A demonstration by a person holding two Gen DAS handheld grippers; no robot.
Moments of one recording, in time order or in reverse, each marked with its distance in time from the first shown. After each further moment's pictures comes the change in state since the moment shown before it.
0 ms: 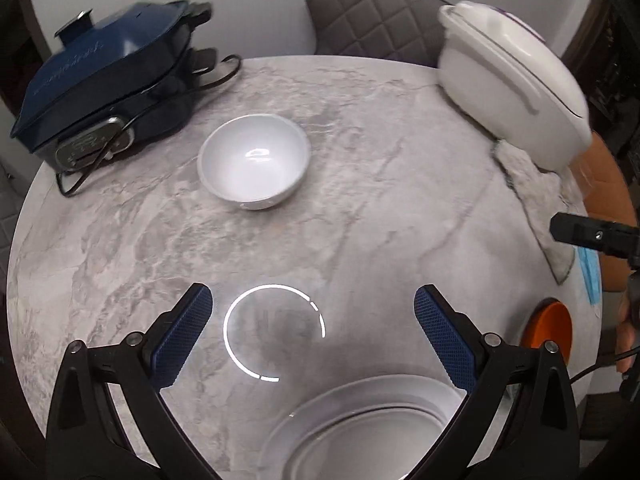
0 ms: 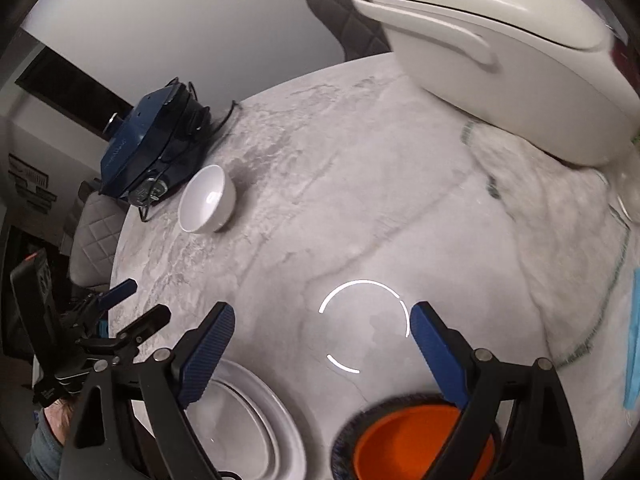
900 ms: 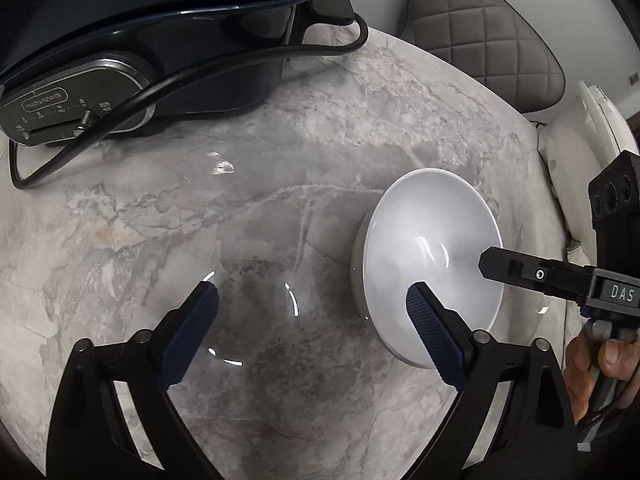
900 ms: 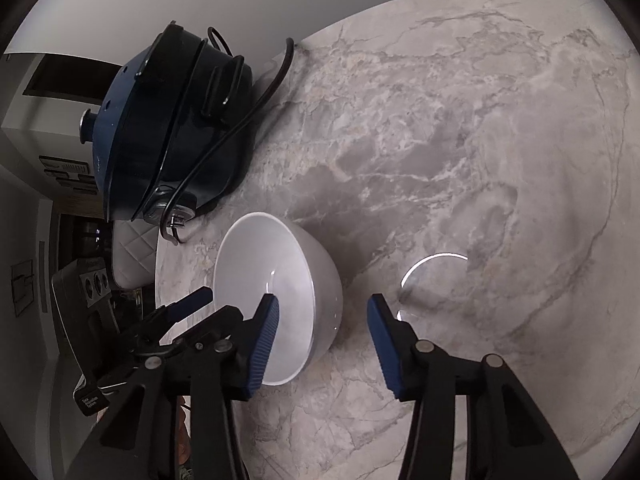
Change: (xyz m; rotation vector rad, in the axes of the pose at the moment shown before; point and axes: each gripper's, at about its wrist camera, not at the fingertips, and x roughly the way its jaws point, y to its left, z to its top) left arm 0.132 0.158 0.099 -0.218 0.129 -0.126; right arm 0.208 0.082 0.114 0.042 0.248 0.254
